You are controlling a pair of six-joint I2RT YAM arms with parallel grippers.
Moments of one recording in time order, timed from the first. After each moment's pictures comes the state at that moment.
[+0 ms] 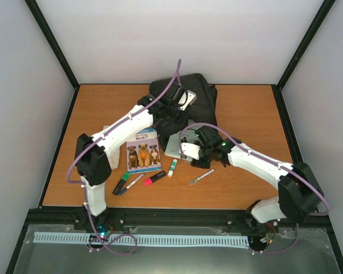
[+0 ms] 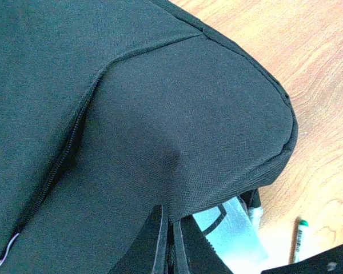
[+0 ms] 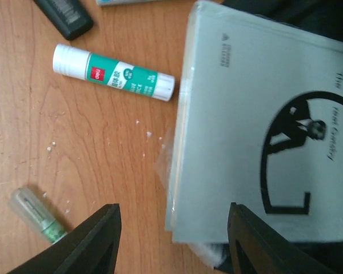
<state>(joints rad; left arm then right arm) -0.71 1.89 1.81 -0.78 0.06 -0.09 0.65 1.38 0.91 -0.56 -0.18 -0.79</state>
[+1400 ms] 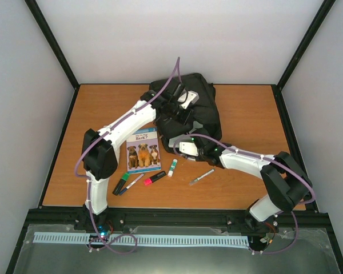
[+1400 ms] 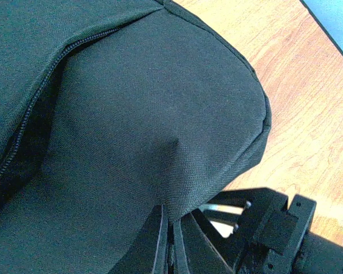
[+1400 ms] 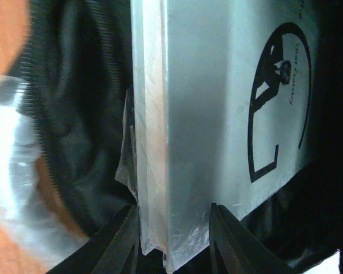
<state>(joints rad) -0.68 1.99 1.91 -0.83 0.30 -0.14 0.71 1.53 0.80 -0.17 0.32 -1.03</state>
